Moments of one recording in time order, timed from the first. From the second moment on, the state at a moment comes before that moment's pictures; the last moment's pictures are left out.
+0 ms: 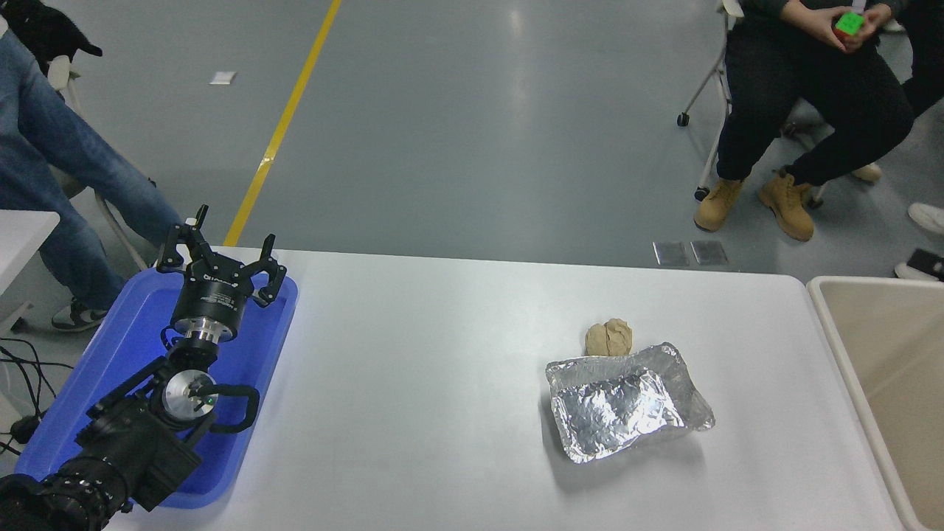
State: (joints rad) left arm -0.62 0.18 -0.87 -0.41 -0.09 -0.58 -0.50; right arm 1.21 -0.63 -1.04 0.44 -0.23 0.04 0.10
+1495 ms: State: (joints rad) left arm -0.62 0.18 -0.87 -0.41 -0.09 -0.58 -0.50; right arm 2.10 -0.40 -1.30 1.30 -0.26 0.64 0.10
